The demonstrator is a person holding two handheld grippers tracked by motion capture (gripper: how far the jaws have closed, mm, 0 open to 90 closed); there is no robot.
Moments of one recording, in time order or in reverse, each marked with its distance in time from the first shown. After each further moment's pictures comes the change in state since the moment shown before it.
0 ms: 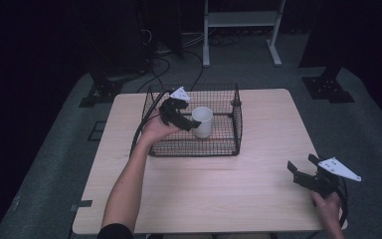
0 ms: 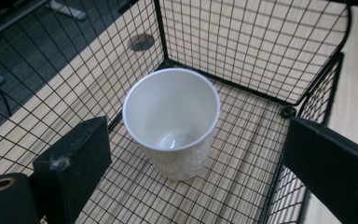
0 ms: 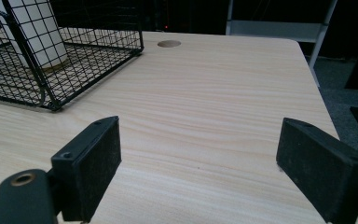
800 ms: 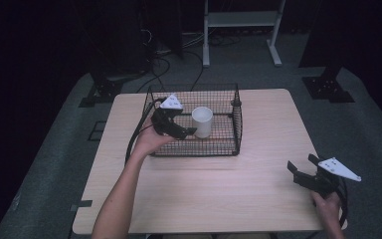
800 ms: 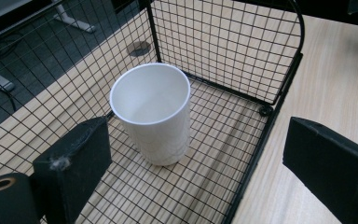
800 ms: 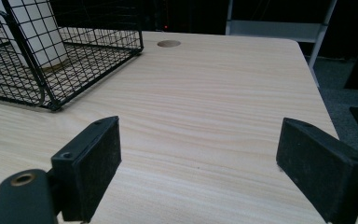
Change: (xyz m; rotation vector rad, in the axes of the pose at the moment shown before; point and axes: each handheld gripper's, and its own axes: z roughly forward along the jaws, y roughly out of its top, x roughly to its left) left arm -0.027 -0.018 -0.029 -0.056 0.028 -0.016; right arm 0.000 0.000 0.000 0.000 -0.001 -0.002
